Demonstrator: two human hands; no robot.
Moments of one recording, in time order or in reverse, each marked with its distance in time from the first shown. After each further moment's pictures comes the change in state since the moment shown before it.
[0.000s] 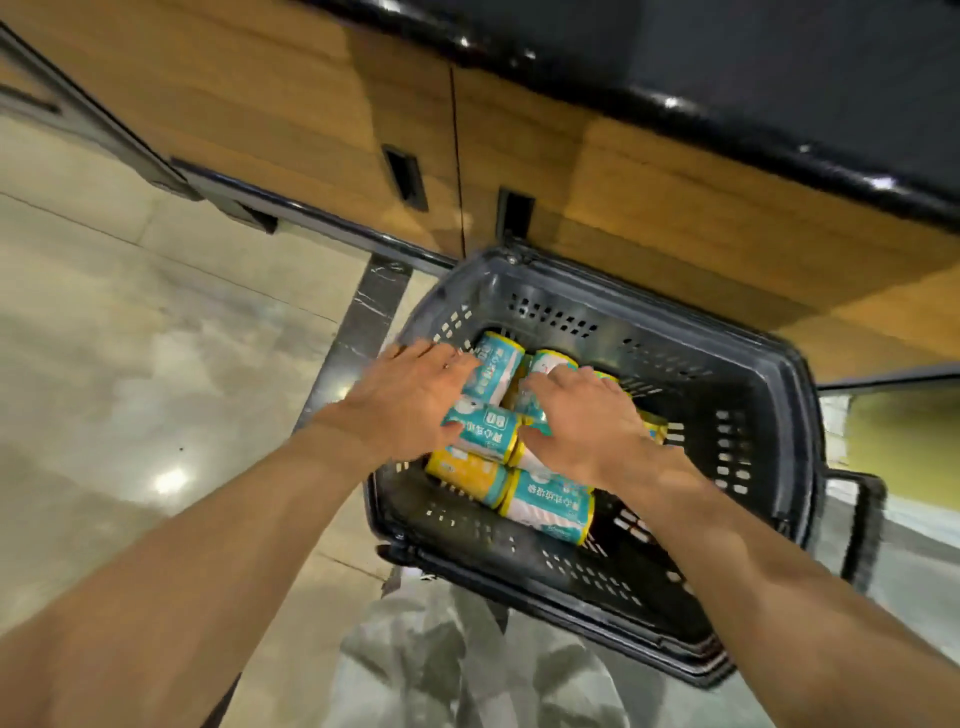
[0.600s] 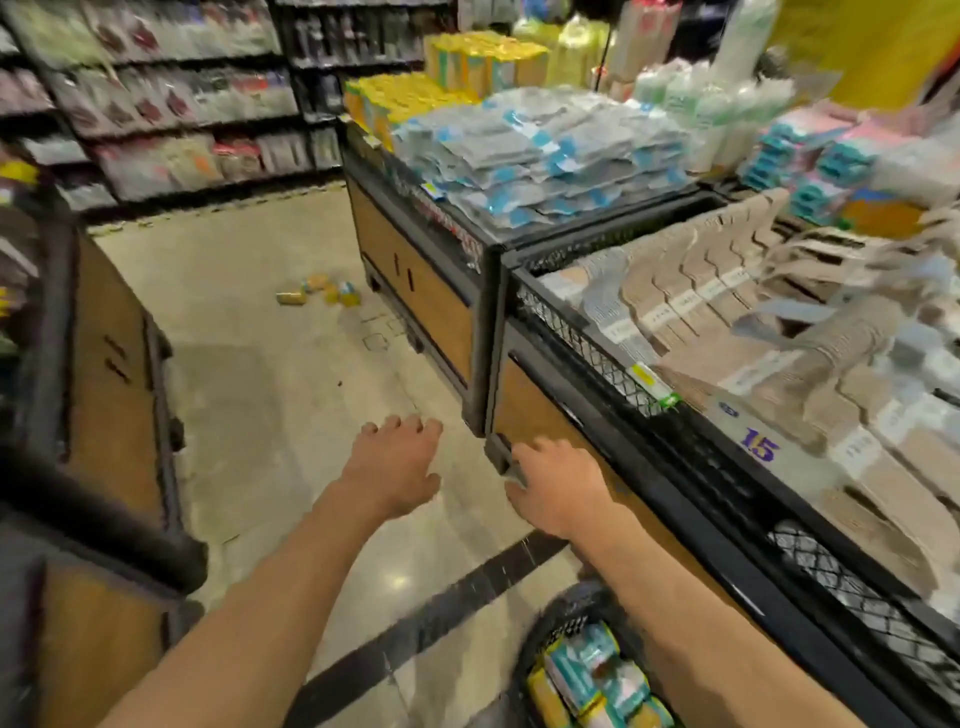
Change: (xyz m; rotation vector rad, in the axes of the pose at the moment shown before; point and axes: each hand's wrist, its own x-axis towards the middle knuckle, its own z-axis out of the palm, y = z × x) left_hand -0.456 -0.051 -0.318 -0.122 0.319 -0.873; right_hand -0.239 -0.344 -0.345 -0.371 0.355 -0.603
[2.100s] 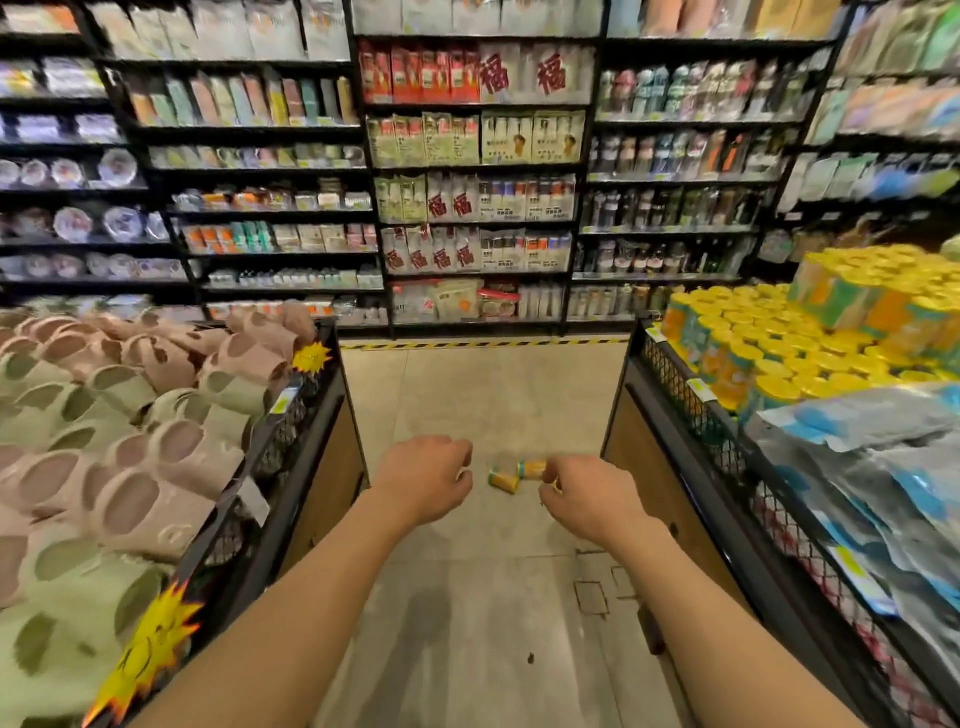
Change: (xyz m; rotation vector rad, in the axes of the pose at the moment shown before) left_hand 0.413 -0.699 -0.161 -0.064 0.258 -0.459; right_hand 0.820 -0.354 -0.224 0.030 0.096 -0.375
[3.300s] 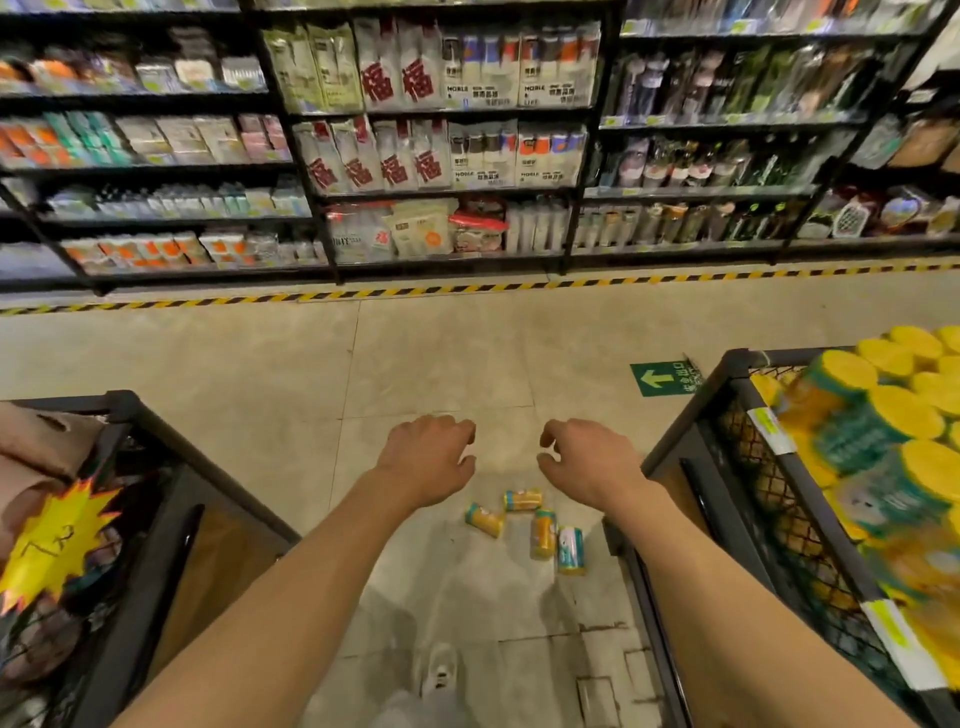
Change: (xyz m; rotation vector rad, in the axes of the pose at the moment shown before) left_hand 0.624 -0.143 0.147 -0.068 -0.227 0.033; right_hand 0.636 0.171 0.030 -0.004 -0.169 0.030
